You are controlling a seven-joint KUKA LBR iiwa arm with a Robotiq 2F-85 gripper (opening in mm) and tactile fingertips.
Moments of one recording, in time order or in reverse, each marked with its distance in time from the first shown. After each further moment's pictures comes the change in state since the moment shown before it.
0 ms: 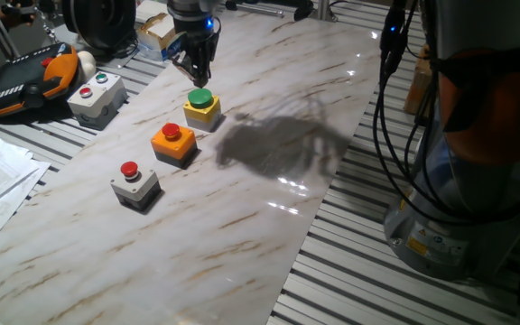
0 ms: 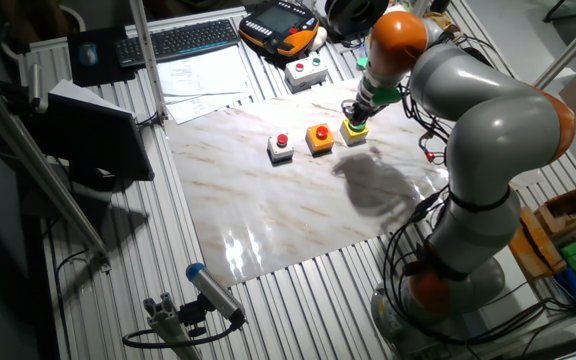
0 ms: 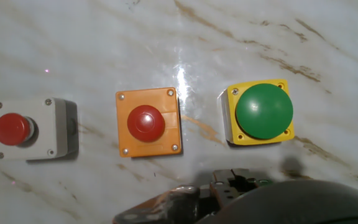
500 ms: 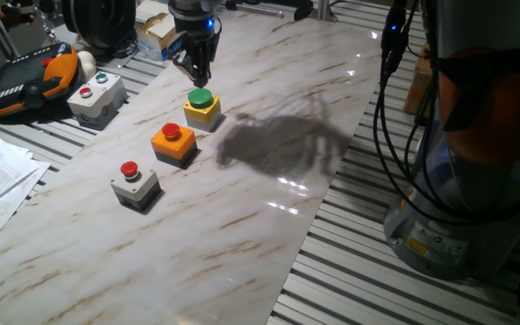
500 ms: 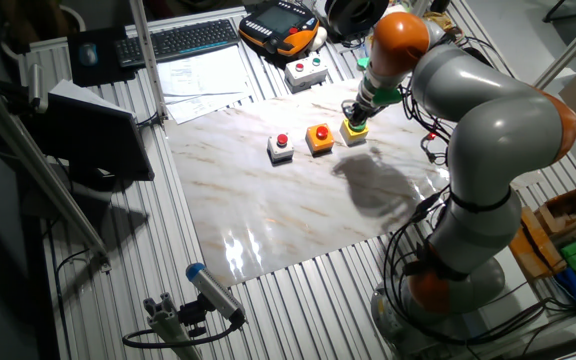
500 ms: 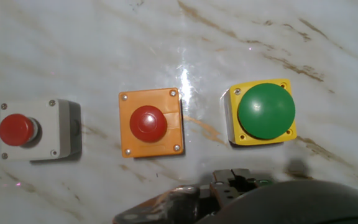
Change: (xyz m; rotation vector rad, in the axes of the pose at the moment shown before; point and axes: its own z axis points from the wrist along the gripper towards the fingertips) arm 0.000 0.000 -0.001 -0.008 -0.011 0.005
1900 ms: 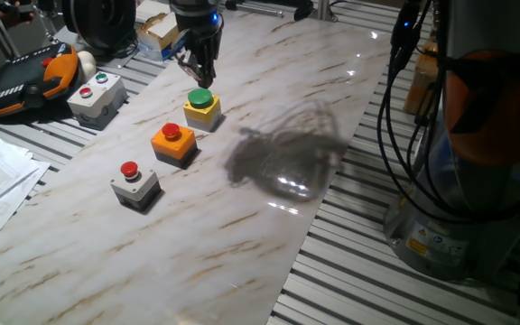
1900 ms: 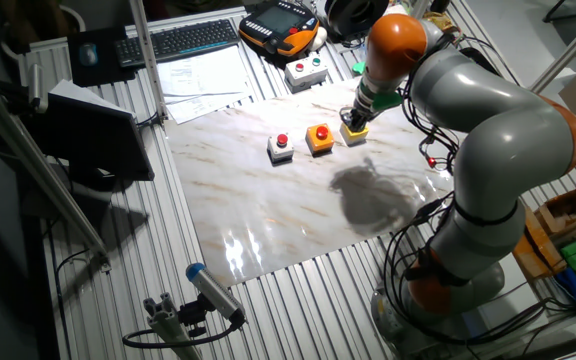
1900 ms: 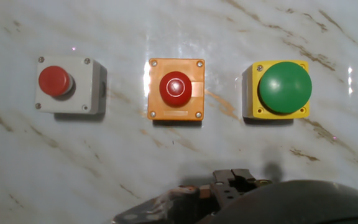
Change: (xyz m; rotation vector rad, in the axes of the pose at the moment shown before) arm 0.027 0.021 -0.026 0.015 0.017 -0.092
